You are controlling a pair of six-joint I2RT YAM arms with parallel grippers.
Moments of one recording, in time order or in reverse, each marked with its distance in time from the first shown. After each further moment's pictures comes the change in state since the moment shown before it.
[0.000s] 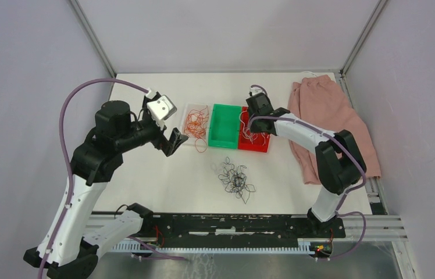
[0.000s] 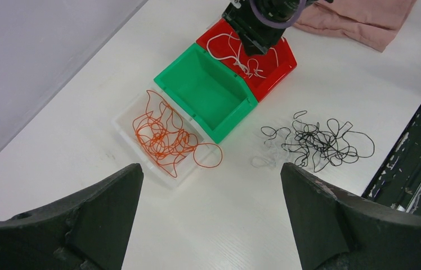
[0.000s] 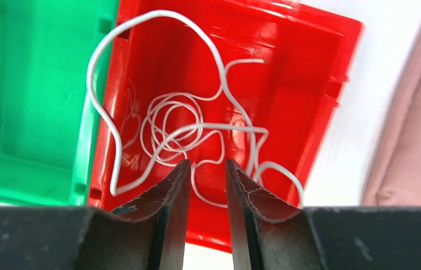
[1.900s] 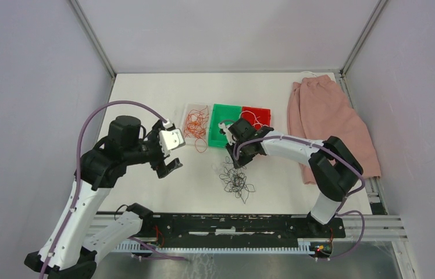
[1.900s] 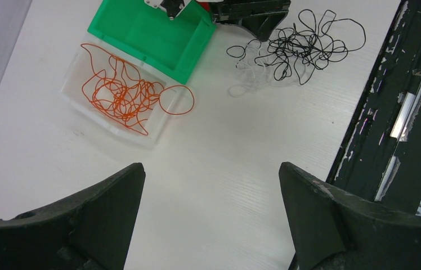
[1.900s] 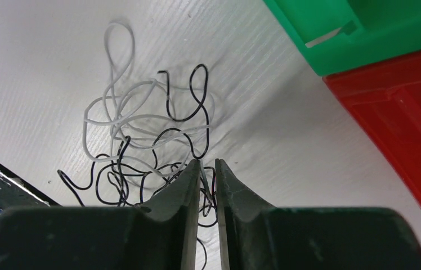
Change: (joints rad) left arm 0.000 -0.070 -0.153 -0.213 0.092 0.322; right arm 0.236 -0.064 -0.160 -0.111 -0.407 -0.168
